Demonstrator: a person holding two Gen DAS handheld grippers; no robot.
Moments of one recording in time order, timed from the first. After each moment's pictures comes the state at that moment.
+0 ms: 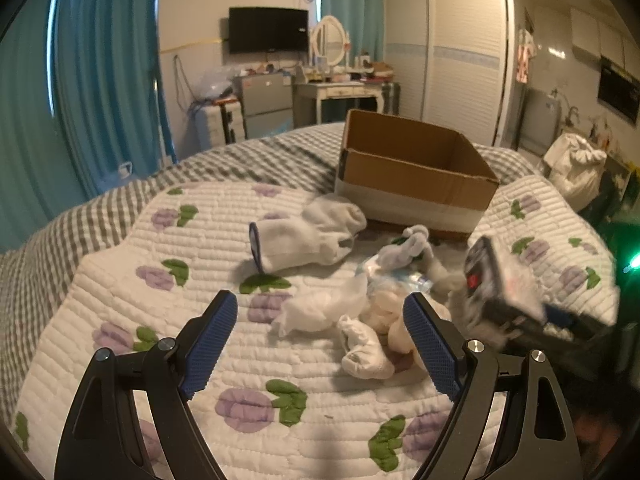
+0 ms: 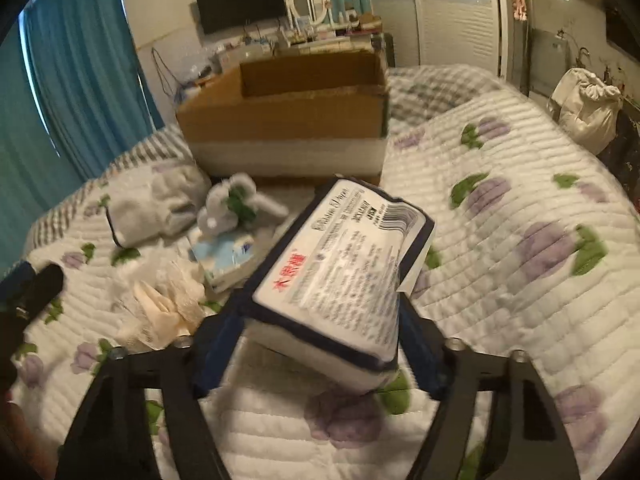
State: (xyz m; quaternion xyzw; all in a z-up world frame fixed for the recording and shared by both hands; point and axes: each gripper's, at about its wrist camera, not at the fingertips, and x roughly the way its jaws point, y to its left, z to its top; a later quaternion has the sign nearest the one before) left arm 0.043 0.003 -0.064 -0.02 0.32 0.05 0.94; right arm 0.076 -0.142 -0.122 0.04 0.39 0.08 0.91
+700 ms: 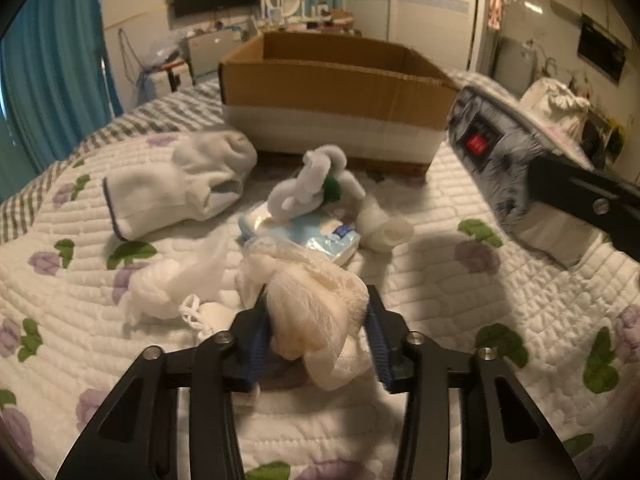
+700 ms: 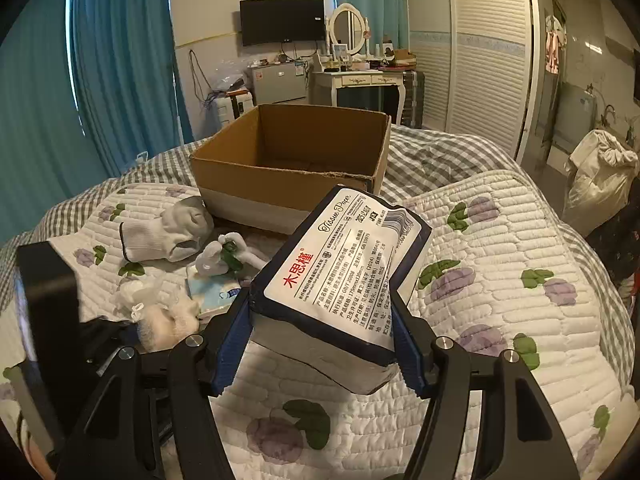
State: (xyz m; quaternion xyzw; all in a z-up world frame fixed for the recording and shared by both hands) left arm 0.105 -0.068 -0.131 0.00 0.41 -0.01 0.91; right arm 0.093 -0.169 -0.077 -0.02 0.35 0.13 0.93
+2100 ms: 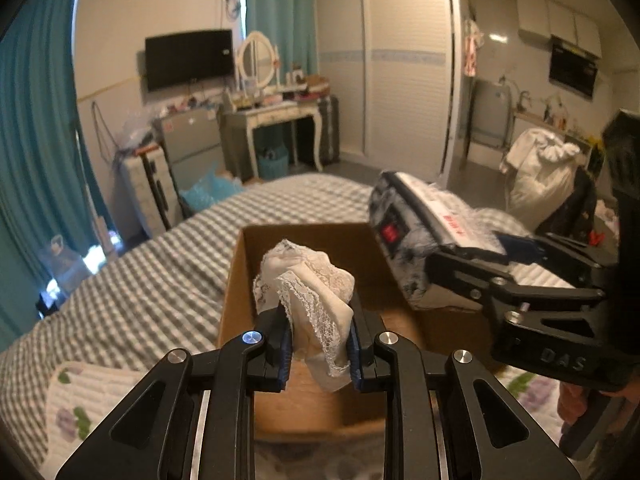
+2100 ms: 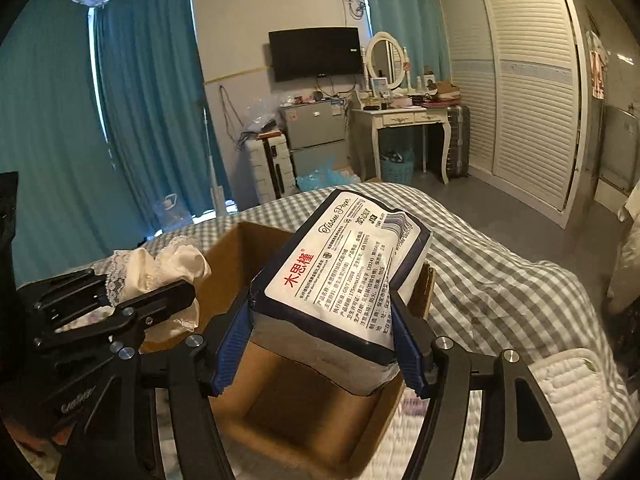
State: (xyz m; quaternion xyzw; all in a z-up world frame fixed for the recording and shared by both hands) left arm 0.281 -0.049 -0.020 0.03 0.30 -0.05 0.95; right arm 0.309 -0.147 -0.037 0.00 0.29 0.22 0.93
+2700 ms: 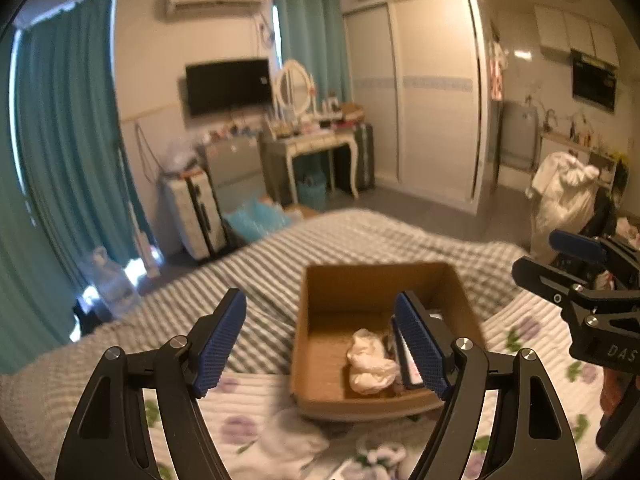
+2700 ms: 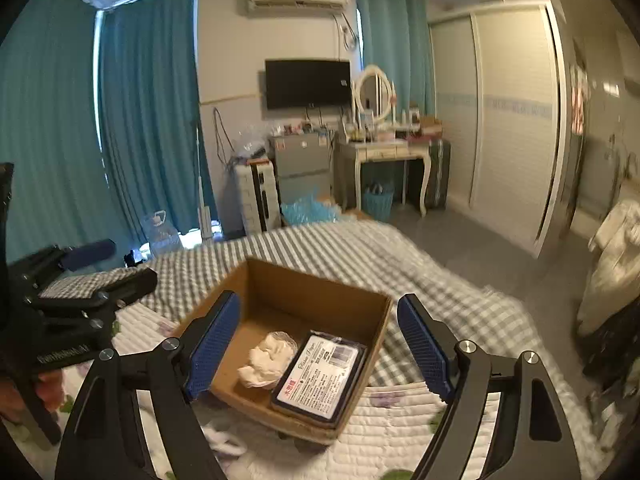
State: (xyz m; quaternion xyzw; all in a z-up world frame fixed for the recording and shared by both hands) left arm 0.192 -0.034 0.075 0.03 0.24 0.01 0.97; right arm 0.231 -0.171 0.053 -0.03 0.24 0.19 0.95
